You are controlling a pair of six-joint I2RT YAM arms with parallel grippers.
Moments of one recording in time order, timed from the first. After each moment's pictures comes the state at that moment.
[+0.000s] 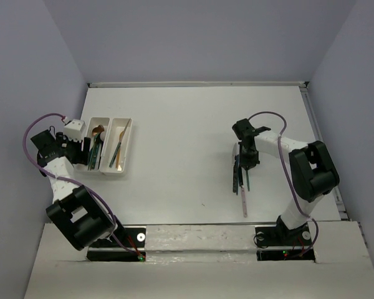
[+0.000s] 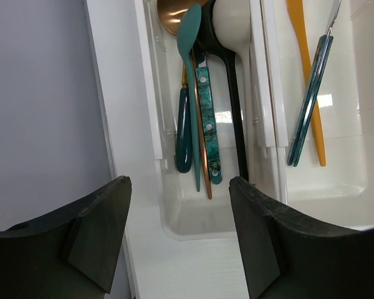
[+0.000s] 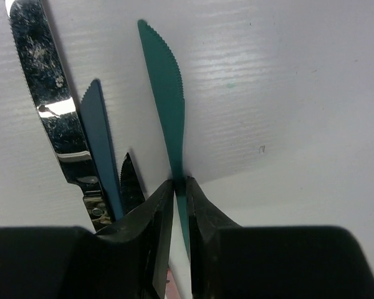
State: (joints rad) left arm 0.65 1.27 0.87 -0.42 0.49 0.69; right arm 0.40 1.73 1.05 -0.70 0.26 0.52
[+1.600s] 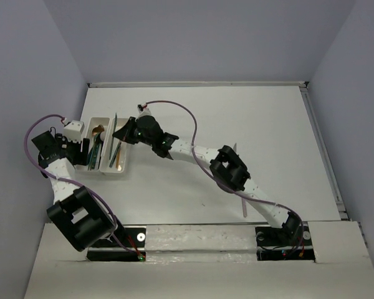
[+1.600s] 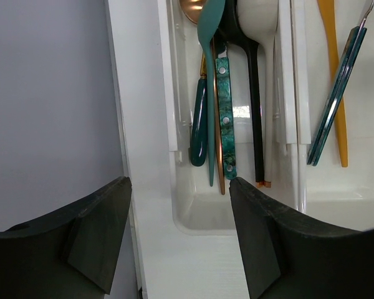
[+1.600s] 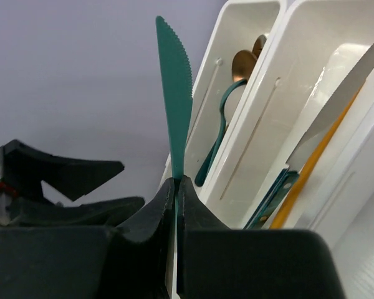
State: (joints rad) left arm 0.65 1.26 0.84 -0.38 0.43 0.68; right arm 0.98 2.59 2.23 0.23 -0.03 1.03
